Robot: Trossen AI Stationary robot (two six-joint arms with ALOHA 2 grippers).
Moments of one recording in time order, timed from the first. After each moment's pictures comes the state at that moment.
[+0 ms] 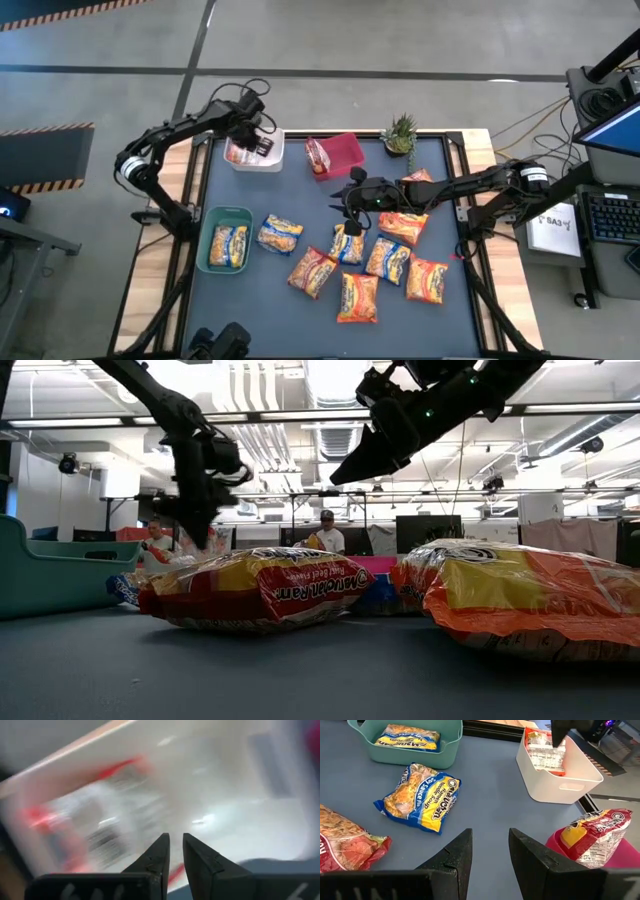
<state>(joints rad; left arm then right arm) 0.88 1.63 1.21 -0.87 -0.06 -0.20 -0.04 1.53 0.90 0.16 0.15 -0.14</state>
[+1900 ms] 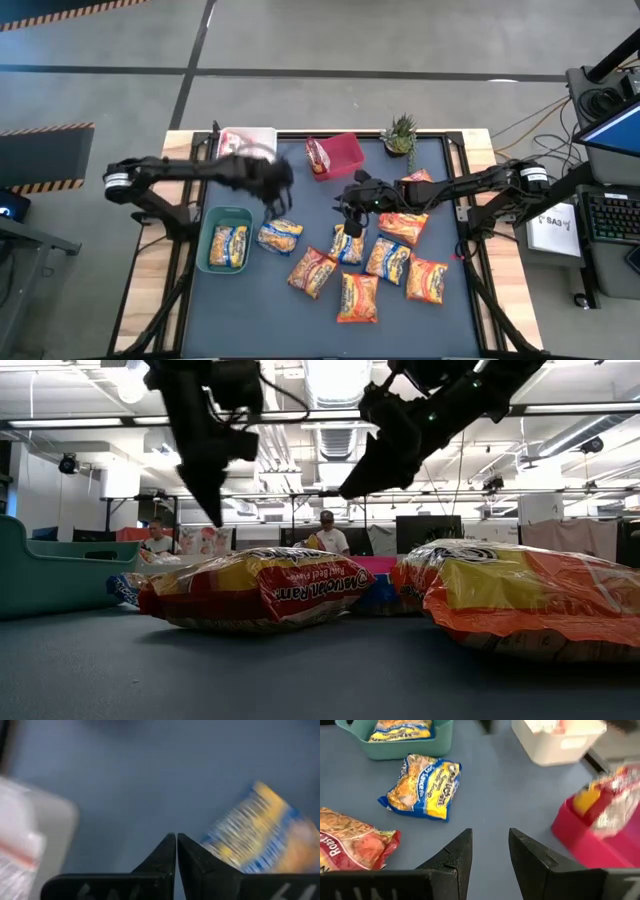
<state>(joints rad) 0.19 1.47 1.09 -0.88 -0.17 -0.11 -0.04 1.53 0.90 0.06 0.15 0.07</state>
